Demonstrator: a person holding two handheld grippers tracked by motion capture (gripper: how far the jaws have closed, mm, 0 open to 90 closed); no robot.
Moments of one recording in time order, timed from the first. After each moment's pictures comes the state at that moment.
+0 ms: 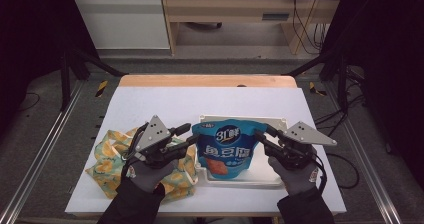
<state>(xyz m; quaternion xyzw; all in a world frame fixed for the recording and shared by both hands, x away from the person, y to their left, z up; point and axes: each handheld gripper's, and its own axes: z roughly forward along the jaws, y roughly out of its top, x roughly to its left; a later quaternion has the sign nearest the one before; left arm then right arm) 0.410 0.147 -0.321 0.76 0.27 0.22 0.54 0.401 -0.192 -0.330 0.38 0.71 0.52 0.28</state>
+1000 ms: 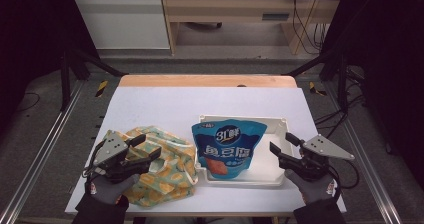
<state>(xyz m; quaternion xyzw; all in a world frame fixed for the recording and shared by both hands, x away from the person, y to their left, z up) 0.399 0.242 -0.370 0.74 0.35 0.24 0.51 0.394 -0.241 -0.371 0.42 0.69 0.51 0.28</state>
